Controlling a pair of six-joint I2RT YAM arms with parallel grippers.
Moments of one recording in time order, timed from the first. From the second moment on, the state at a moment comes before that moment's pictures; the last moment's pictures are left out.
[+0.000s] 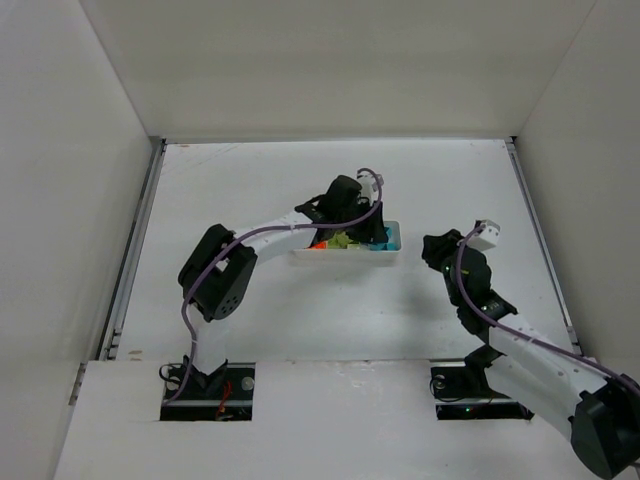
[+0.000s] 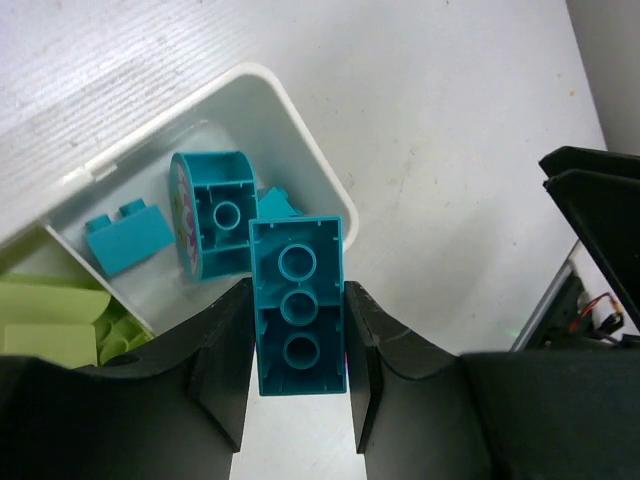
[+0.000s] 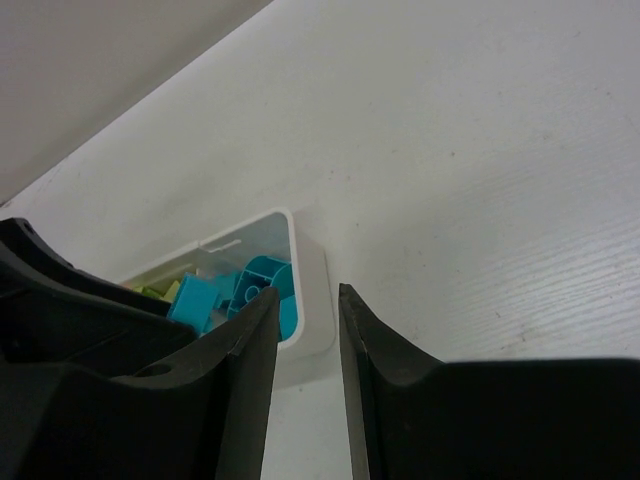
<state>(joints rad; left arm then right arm) -0.76 1.90 1.33 -0.06 0.33 -0.50 0.47 0.82 0.32 0.25 0.47 0.67</state>
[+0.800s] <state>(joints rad) -0.80 2.05 1.56 -0.26 0.22 -0.25 0.46 0.76 0.30 0.26 0.47 0.69</state>
